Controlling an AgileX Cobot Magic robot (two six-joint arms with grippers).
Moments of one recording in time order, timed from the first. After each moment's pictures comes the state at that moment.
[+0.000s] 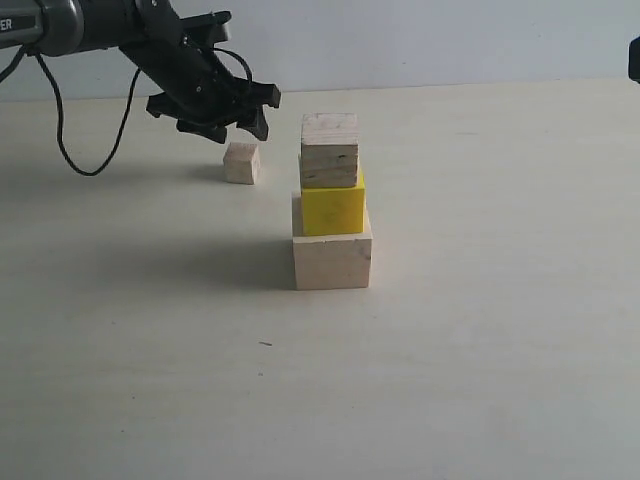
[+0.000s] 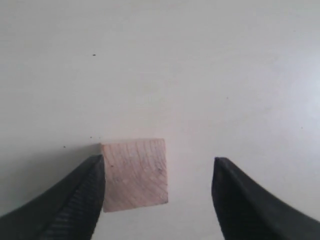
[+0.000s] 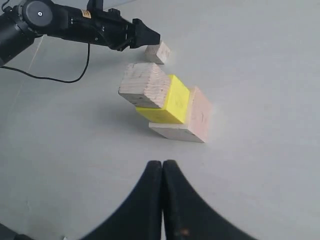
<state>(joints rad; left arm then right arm) -0.35 2.35 -1.92 -0.30 0.76 0.05 -0.05 0.93 -0.98 0.71 1.11 -0.26</state>
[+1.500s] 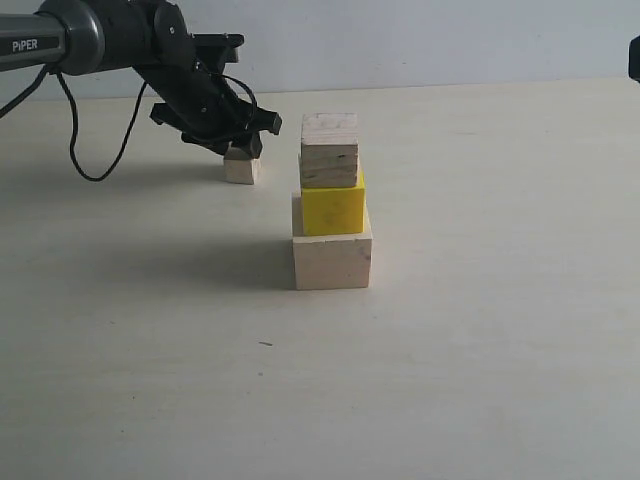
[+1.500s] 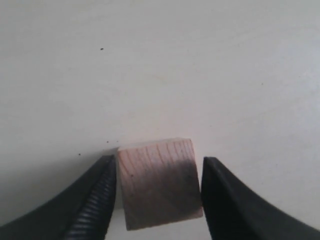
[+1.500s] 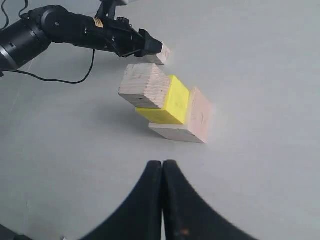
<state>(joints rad) -0.37 2.39 -1.92 -0.19 0.73 0.07 -0.05 0.93 -0.98 0.71 1.11 -0.26</state>
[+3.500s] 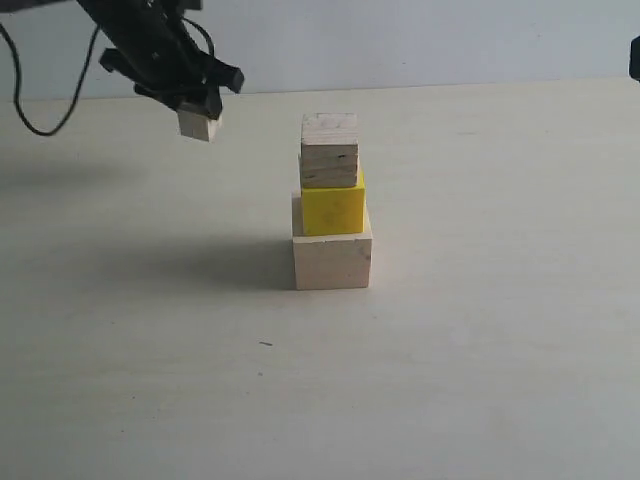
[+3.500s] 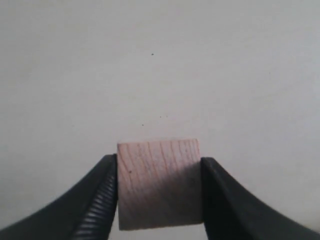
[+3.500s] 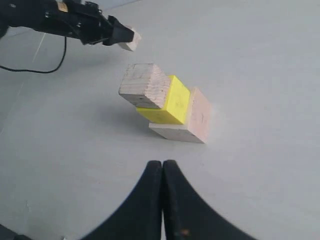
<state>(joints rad) -0.32 2.24 -1.92 -0.09 0.89 0.10 -0.05 0.93 -0.98 0.71 1.11 -0.26</state>
